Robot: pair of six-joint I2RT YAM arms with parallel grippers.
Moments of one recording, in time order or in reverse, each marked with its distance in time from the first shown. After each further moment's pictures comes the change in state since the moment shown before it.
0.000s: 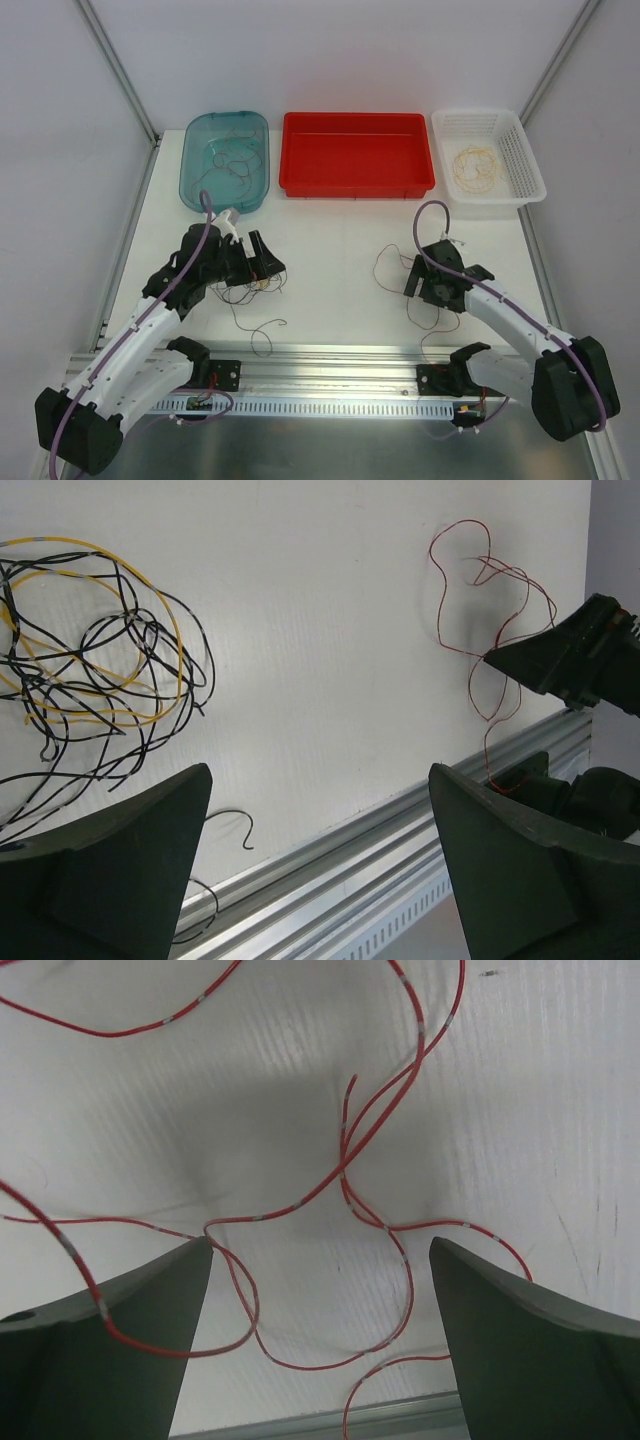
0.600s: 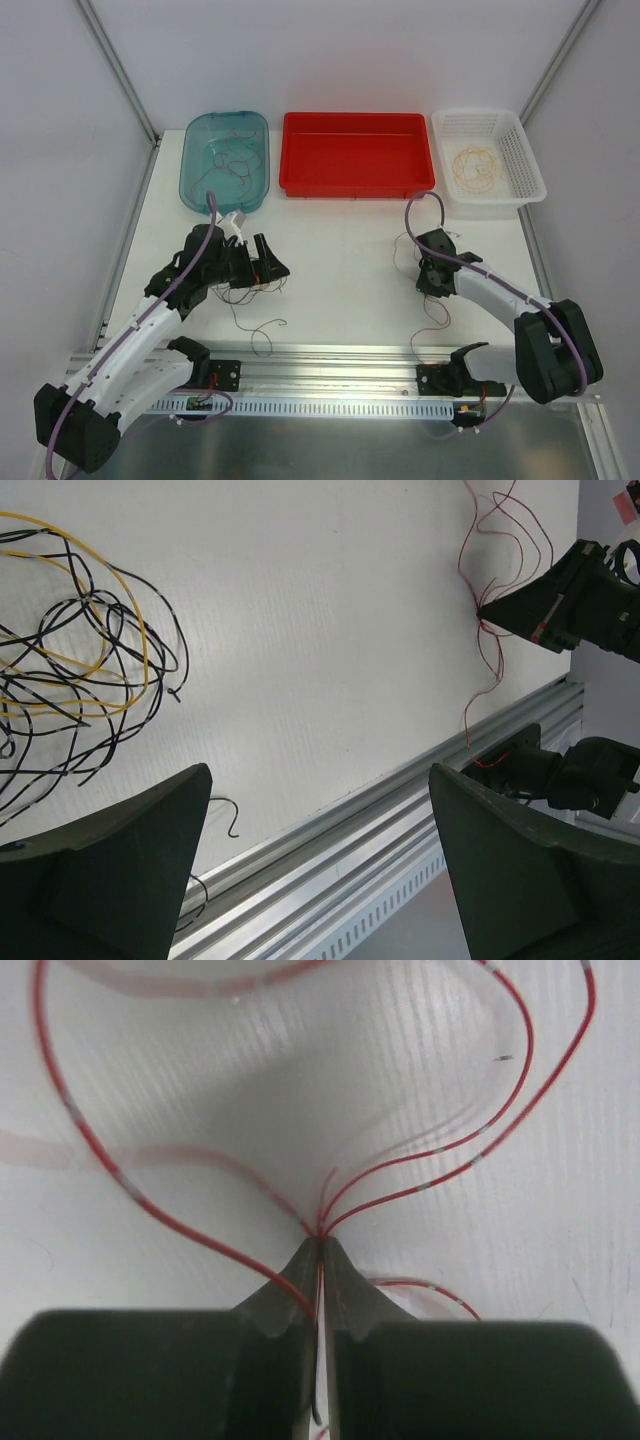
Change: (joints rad) left arm -0.026 0.005 0.000 0.000 0.045 0.000; right arm -0.035 0.214 0.057 0.105 0.026 -0.018
